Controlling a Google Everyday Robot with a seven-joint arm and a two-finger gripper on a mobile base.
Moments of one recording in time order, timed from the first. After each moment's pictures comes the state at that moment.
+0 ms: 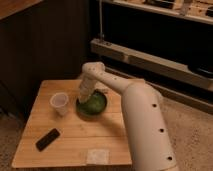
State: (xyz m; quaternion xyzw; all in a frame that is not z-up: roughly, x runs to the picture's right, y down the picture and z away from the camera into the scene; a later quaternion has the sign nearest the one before) arm -0.161 0.069 0.933 -0.05 -0.43 -0.73 0.53
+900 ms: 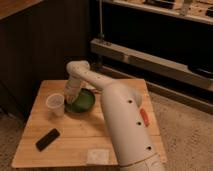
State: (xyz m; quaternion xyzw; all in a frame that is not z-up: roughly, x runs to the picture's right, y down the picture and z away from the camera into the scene) arm -0.242 0.074 0.931 -0.04 -0.46 -0.76 0.45
